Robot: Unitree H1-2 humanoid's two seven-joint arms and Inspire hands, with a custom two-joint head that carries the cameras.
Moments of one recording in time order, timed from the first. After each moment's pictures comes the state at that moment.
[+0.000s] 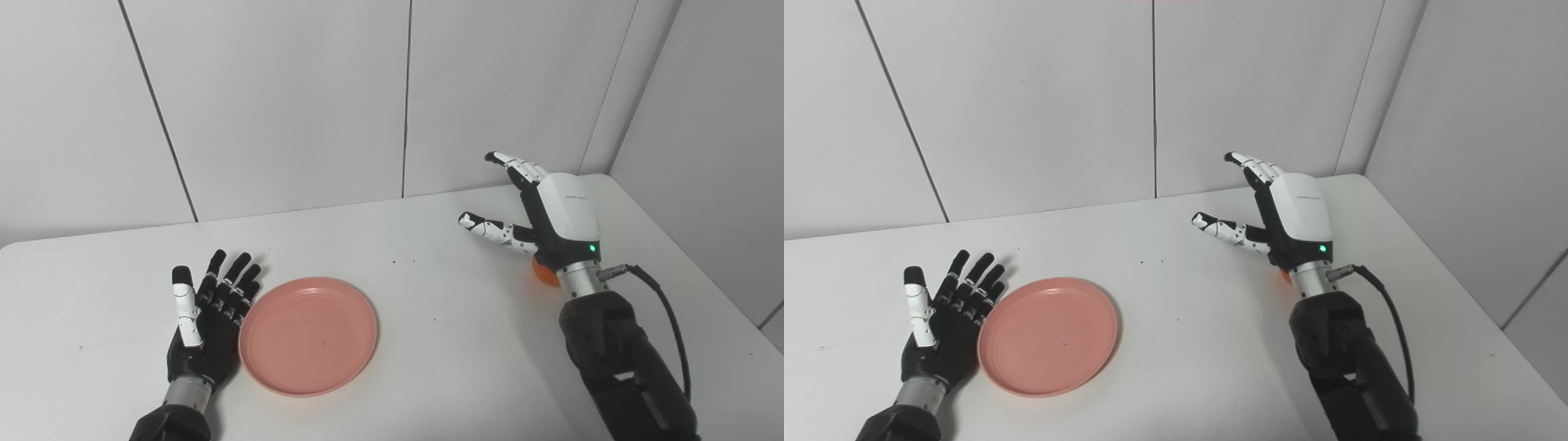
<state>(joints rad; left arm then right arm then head) -0.30 -0.04 0.14 0.20 -0.51 0.25 -0.21 -0.32 -0.38 0.04 -0.07 -0.82 0.04 -0.16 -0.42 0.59</state>
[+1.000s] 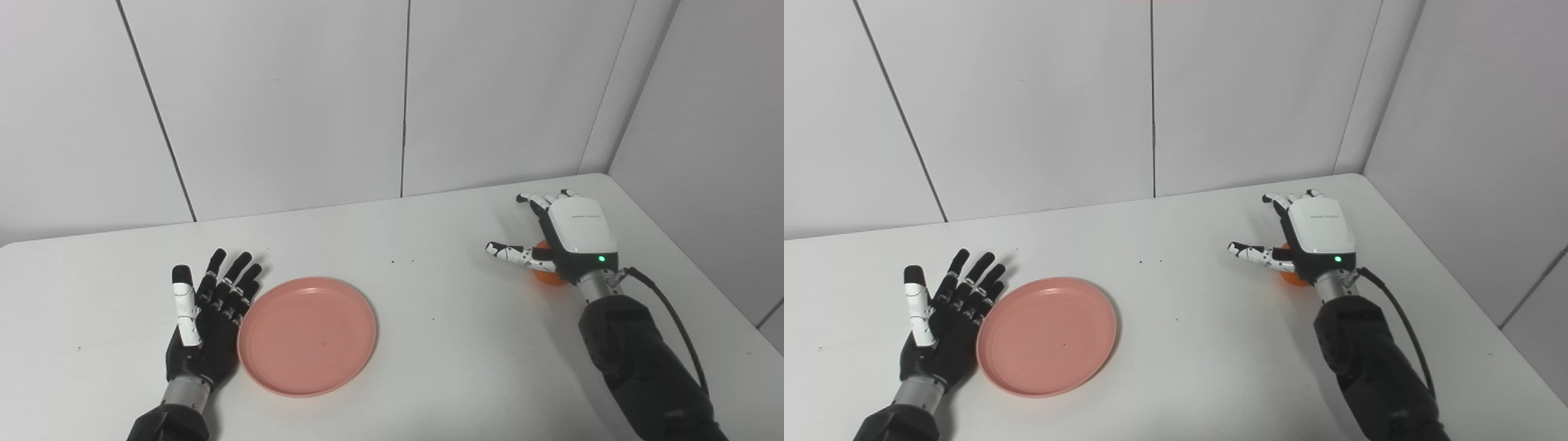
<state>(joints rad) -0.30 -0.03 0.13 0.20 -0.51 0.25 -0.22 -0.32 -0.46 0.06 0.17 -0.99 0.13 -0.16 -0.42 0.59</state>
